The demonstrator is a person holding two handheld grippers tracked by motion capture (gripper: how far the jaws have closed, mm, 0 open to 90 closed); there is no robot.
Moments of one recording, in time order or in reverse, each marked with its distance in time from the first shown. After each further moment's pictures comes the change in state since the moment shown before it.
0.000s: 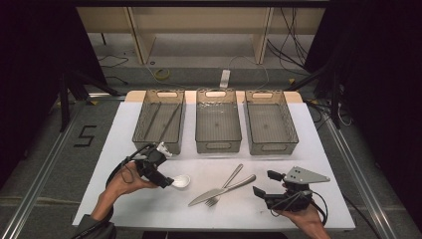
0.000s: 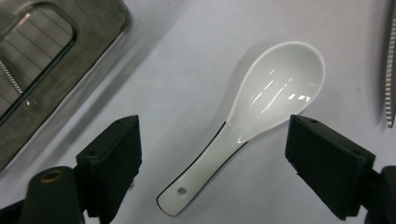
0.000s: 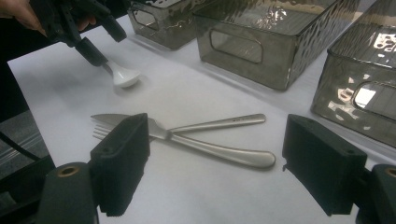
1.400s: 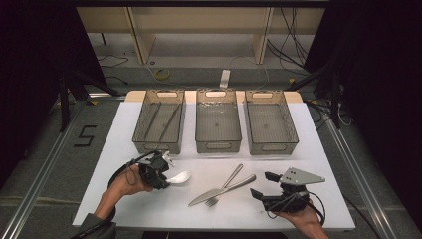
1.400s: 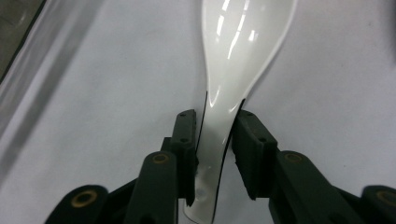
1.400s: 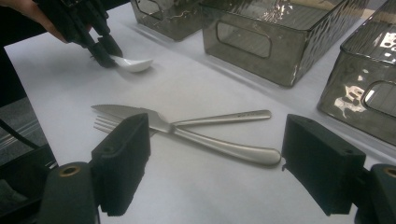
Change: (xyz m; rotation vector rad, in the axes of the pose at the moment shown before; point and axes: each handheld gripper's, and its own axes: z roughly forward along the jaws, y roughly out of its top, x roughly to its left) left arm -0.003 -0.006 0.019 0.121 -0.064 0.145; right arm 0.006 0.001 0.004 0.034 0.000 -0.033
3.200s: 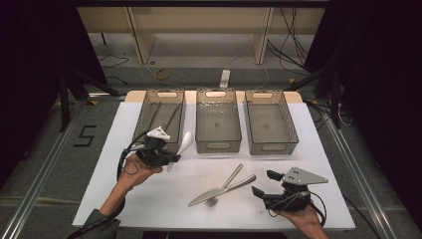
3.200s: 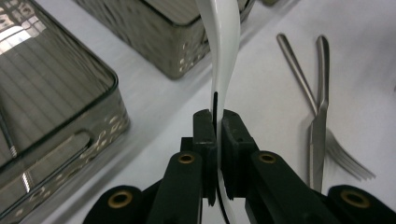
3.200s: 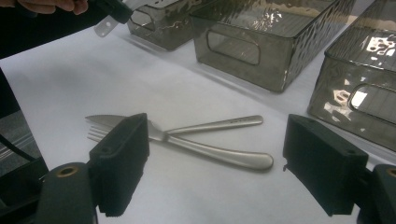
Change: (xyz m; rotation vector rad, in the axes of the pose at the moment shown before) left arm 0.014 0.027 -0.049 -0.482 -0.025 -0.262; right arm -0.003 -0.001 -0.002 -0.040 -0.025 0.023
